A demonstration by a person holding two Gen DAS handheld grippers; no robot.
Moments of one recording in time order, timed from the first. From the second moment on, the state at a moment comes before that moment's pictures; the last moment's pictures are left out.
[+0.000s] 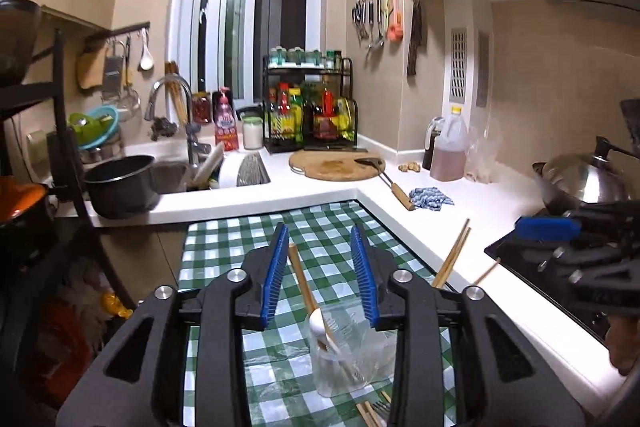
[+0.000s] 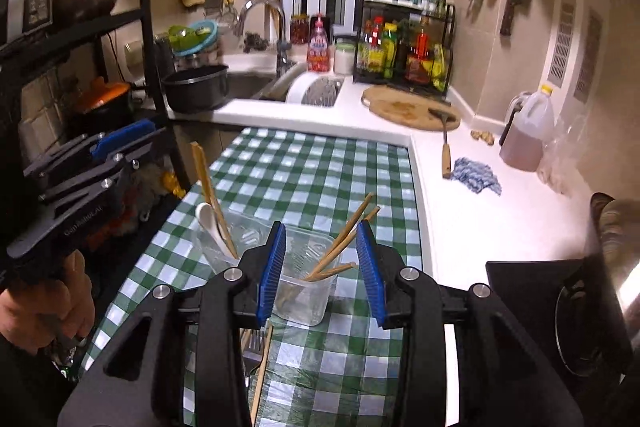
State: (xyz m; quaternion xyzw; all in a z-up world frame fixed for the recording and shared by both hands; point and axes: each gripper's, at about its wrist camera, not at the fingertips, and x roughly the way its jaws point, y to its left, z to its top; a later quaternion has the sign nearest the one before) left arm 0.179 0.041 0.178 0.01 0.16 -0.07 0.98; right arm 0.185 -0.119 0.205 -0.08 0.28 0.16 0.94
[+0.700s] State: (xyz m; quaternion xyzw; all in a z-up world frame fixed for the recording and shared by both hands) left arm 0.038 0.032 0.059 -0.01 0.22 0.00 0.98; right arm 0.048 -0.150 0.074 0.00 0.27 0.16 0.95
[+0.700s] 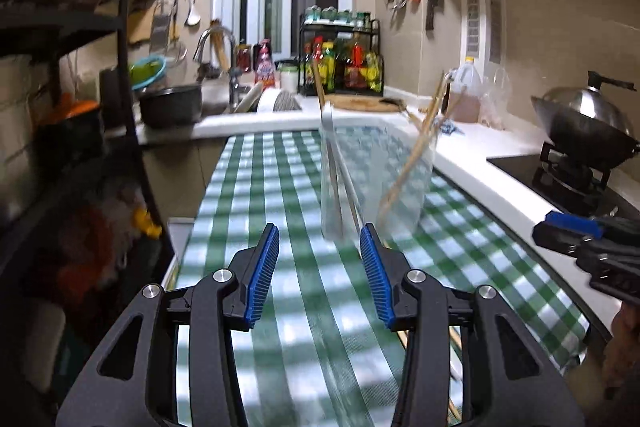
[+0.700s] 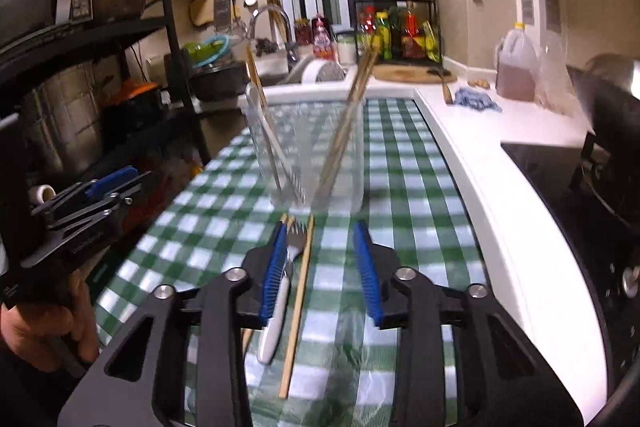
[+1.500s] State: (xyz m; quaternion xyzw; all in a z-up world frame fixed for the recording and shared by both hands) left arm 0.029 -0.031 -0.048 -0.04 0.35 -0.06 0.93; right arm 0.065 -0.133 -0.002 0.00 0.38 0.18 0.91
